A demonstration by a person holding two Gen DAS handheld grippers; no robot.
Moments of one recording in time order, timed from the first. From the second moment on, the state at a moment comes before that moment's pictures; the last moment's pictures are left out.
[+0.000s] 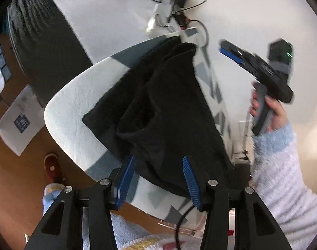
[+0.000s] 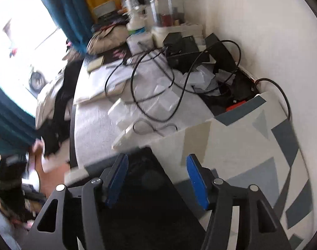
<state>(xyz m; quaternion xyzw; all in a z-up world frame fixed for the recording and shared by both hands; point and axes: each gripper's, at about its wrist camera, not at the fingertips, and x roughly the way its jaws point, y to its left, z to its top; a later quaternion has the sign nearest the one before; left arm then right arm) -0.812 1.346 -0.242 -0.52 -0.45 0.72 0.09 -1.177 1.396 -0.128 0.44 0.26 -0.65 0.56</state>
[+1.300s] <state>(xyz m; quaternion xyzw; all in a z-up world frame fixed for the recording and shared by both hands) -0.785 1.303 -0.237 -0.50 -0.44 0.75 -0.06 -1.159 1.355 -0.202 0.44 0.32 -0.59 0.60</state>
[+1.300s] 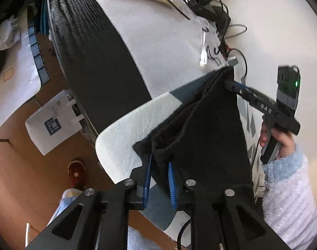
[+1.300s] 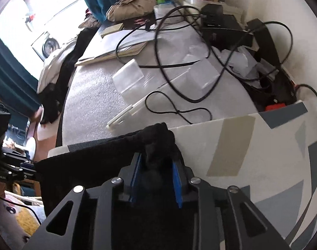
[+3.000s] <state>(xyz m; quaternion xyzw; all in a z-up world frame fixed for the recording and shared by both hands) -0.898 1.600 -0.243 -0.59 0.12 0.78 0.18 -1.035 1.862 -0.240 0.56 0.05 -0.82 0.09</state>
